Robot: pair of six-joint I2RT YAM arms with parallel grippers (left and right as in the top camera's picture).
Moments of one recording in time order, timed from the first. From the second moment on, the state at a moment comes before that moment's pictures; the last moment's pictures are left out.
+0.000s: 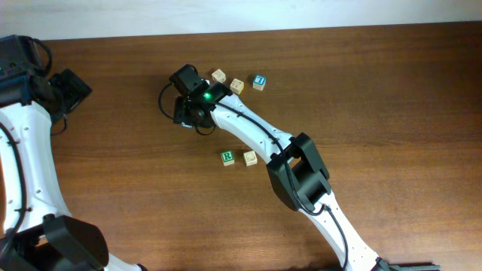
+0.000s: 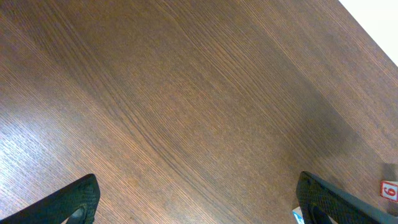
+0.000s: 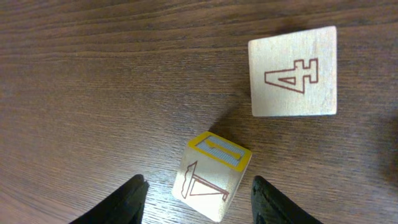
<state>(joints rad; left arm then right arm) 0.32 1.74 1.77 -1.10 -0.11 -0.47 0.71 2.57 2.29 -0.78 -0.13 0.82</state>
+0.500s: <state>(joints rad) 0.32 1.74 1.77 -1.10 -0.11 -0.47 0.71 2.59 2.29 -0.79 -0.10 0.73</state>
